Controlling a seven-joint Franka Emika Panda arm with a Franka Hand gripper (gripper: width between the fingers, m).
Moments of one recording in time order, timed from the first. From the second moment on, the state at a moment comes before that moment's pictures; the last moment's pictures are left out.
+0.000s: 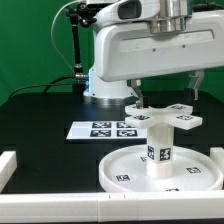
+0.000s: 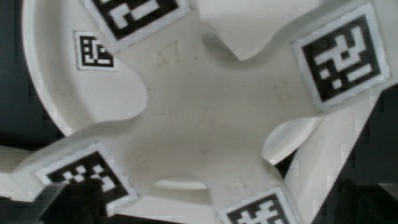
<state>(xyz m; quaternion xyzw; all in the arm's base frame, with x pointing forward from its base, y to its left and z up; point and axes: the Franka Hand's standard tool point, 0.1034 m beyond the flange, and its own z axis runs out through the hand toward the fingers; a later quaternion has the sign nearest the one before) 0.576 0.044 0.126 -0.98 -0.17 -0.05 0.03</state>
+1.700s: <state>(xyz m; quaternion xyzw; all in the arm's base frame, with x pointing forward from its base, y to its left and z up) 0.576 0.039 0.118 -0.76 -0.65 -0.01 -0.01</state>
